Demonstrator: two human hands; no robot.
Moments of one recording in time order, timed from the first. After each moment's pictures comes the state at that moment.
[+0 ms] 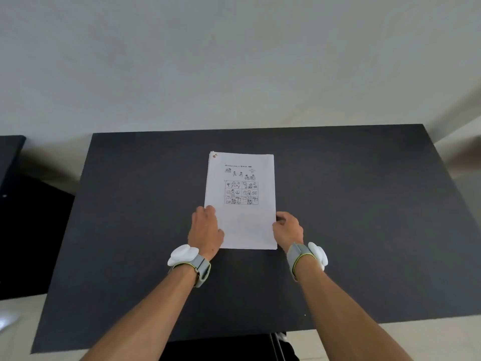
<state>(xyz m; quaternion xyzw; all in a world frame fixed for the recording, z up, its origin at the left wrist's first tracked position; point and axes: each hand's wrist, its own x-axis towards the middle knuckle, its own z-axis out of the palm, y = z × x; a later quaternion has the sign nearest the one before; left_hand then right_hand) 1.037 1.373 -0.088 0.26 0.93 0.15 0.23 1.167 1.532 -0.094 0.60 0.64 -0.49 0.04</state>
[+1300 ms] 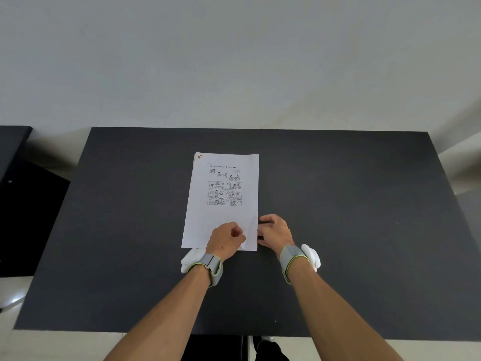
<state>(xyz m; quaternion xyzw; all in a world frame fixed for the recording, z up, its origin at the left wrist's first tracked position) 1.105 1.442 -0.101 0.17 0.87 0.26 0.38 1.191 1.572 -0.107 0.54 0.55 -0.63 0.06</state>
